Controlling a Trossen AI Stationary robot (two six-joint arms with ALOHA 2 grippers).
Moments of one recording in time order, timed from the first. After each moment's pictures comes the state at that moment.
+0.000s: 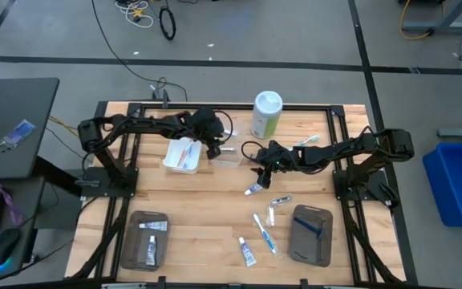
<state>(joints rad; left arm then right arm) 0.41 1.68 1.00 -0.12 0.09 0.10 -0.08 1.53 0.68 0.09 0.16 0.15</state>
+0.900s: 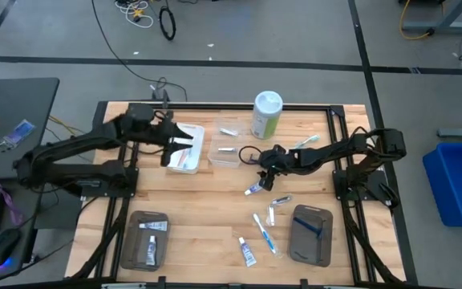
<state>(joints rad) 0.43 0.85 0.73 -0.28 0.32 0.21 -0.08 1.62 0.68 -0.03 0.18 0.24</state>
